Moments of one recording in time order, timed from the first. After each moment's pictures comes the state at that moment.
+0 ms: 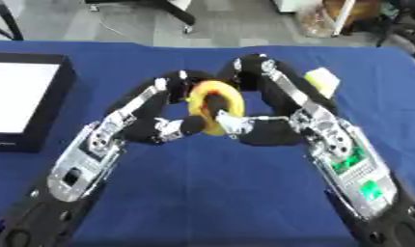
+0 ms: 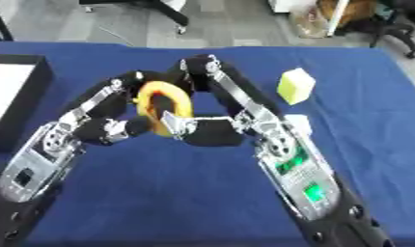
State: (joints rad) left arm -0.51 0.29 -0.41 -1.66 0.13 -0.08 -0.29; right arm -0.48 -0.17 0.45 -1.91 0.10 0.04 0.16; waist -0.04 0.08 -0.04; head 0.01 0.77
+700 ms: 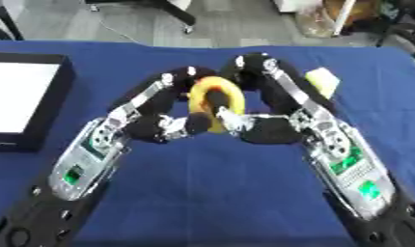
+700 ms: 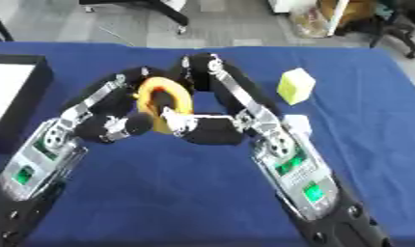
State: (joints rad) left arm -0.52 0.28 -0.42 -1.69 0.16 -0.06 -0.33; right arm -0.48 -0.17 0.46 -1.90 0.07 0.03 0.11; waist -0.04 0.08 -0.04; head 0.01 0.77
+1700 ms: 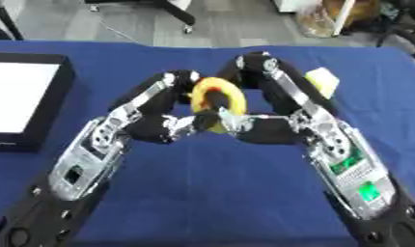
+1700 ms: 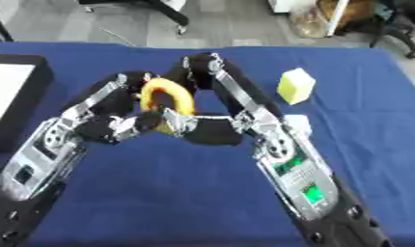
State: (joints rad) left arm -0.52 0.28 -0.42 -1.70 0.17 -0.03 -0.29; right arm -0.48 -0.18 0.45 -1.91 0.15 0.03 0.13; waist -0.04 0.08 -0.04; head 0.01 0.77
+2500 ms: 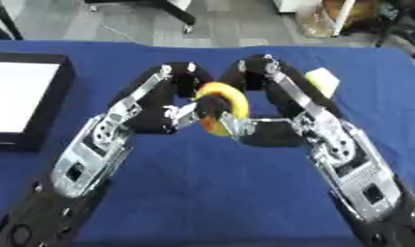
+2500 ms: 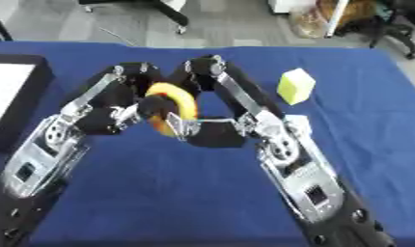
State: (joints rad) left arm -0.53 0.27 -0.42 -1.70 0.20 -0.03 -0.25; right arm -0.48 -0.18 0.45 -1.92 0.18 0.04 0.14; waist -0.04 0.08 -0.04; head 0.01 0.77
